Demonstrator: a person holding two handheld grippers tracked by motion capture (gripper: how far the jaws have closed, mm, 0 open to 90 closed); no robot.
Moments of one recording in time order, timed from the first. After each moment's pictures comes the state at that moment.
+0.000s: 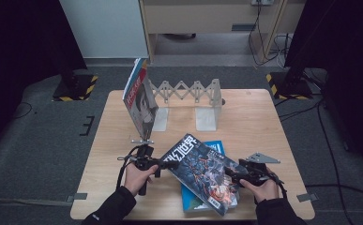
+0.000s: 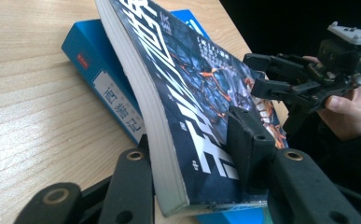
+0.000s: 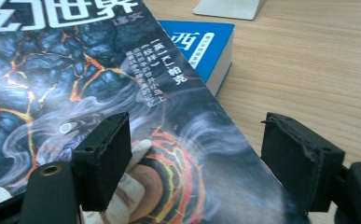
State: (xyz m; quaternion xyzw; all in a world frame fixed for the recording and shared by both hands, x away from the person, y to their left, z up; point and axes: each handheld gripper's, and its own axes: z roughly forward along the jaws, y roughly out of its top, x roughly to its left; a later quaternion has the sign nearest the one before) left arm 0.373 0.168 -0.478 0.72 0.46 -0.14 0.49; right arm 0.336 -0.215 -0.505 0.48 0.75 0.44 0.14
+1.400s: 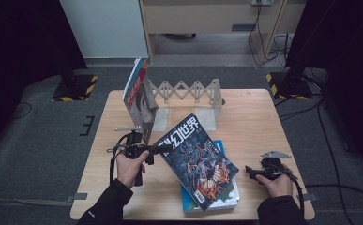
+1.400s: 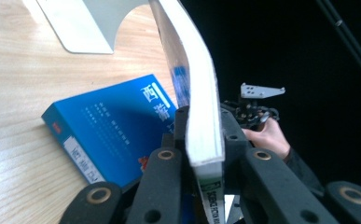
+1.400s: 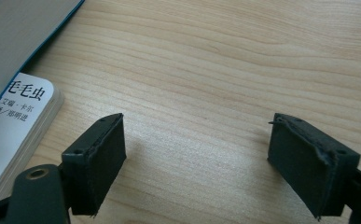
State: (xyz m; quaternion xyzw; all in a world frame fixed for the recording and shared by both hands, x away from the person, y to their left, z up) left arm 0.377 0.185 -0.415 0.67 0.47 -0.14 0.56; right arm 0.360 -0.274 -0.529 0.54 0.76 0.31 0.19
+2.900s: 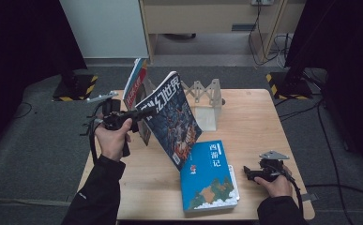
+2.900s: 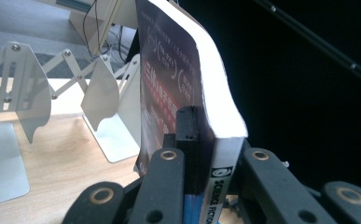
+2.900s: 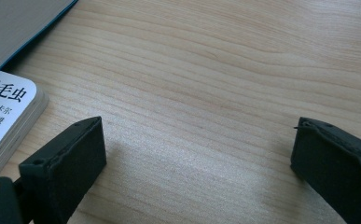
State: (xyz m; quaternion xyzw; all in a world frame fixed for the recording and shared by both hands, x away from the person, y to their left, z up) left arm 0.393 0.215 -0.307 0.64 0.45 0.01 0.62; right arm 0.363 -0.273 -0.539 0.52 0.76 0.32 0.21
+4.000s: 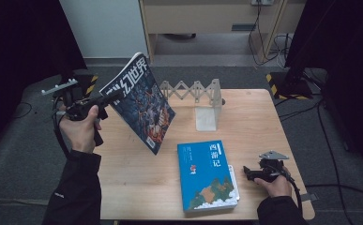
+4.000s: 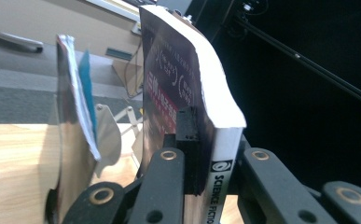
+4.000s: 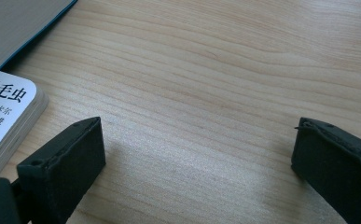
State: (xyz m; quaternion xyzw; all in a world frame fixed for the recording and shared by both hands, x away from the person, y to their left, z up) left arm 0.385 0.279 -0.265 0.60 0.48 0.11 0.63; right arm 0.363 -0.272 -0.539 0.52 0.76 0.32 0.21
